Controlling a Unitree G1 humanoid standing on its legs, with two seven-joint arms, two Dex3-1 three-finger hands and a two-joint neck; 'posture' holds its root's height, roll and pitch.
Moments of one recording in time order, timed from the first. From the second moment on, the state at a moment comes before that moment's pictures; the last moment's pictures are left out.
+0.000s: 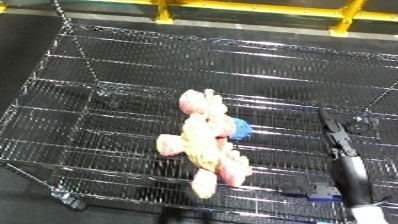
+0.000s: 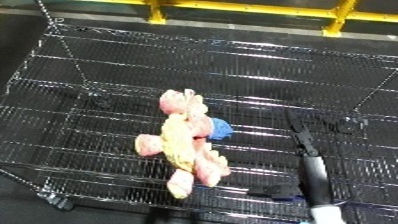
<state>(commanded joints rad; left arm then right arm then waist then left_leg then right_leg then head) 0.19 0.35 -0.06 0.10 -0.42 -0.10 0.20 -0.18 -0.54 0.00 0.07 0.23 -0.15 -0.21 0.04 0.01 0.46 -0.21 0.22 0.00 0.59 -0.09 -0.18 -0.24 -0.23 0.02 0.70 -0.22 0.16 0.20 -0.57</state>
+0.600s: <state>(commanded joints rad) 0.19 0.40 -0.15 0.10 -0.47 -0.13 0.21 -0.56 -0.55 0.21 0.40 0.28 -0.12 -0.26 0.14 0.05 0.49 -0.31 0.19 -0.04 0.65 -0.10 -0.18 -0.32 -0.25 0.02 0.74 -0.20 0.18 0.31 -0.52</state>
